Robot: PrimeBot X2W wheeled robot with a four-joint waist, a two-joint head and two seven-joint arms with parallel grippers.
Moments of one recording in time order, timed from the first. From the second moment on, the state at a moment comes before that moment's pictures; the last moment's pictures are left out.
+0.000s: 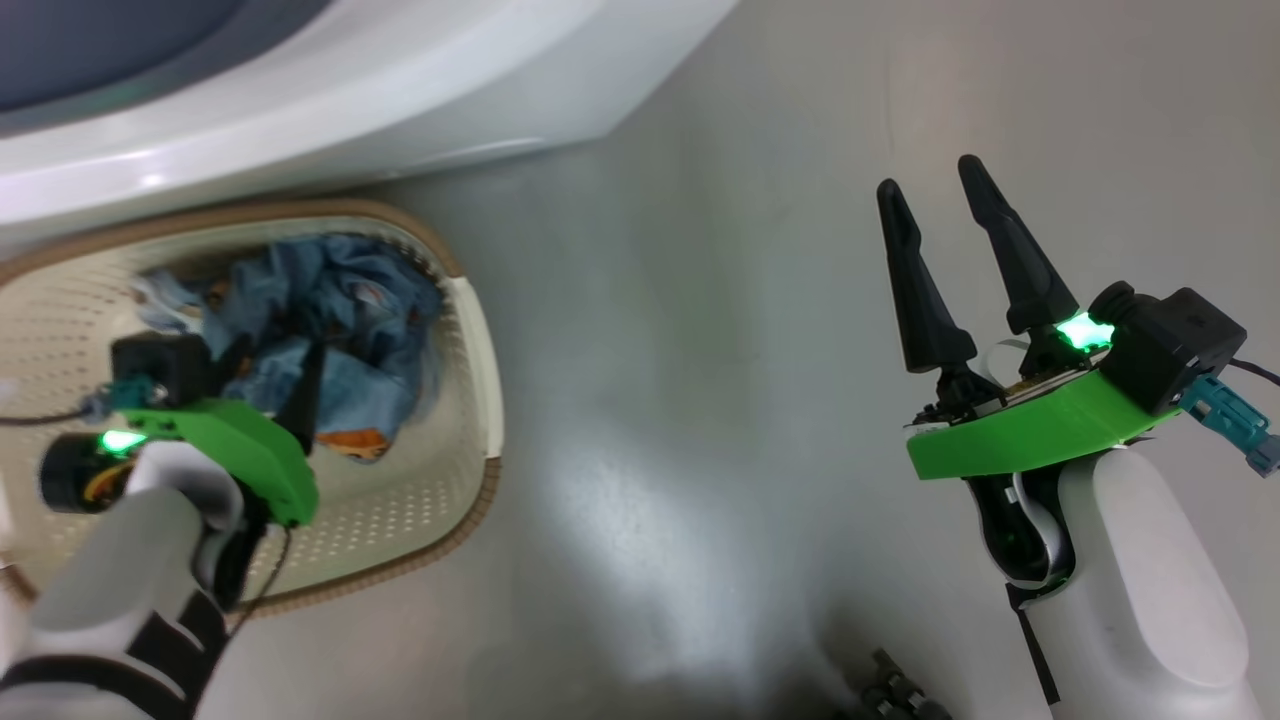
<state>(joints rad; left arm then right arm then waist) -0.79 0.29 -0.64 0.94 -0.72 -0.13 -0.24 -0.48 -0.09 0.15 0.12 0.36 0.13 -0.26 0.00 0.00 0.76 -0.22</state>
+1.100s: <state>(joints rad) -0.99 0.36 -0.85 1.21 -0.90 -0.13 0.02 -0.52 -0.05 0.20 0.10 0.38 0.13 -0.26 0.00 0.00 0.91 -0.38</state>
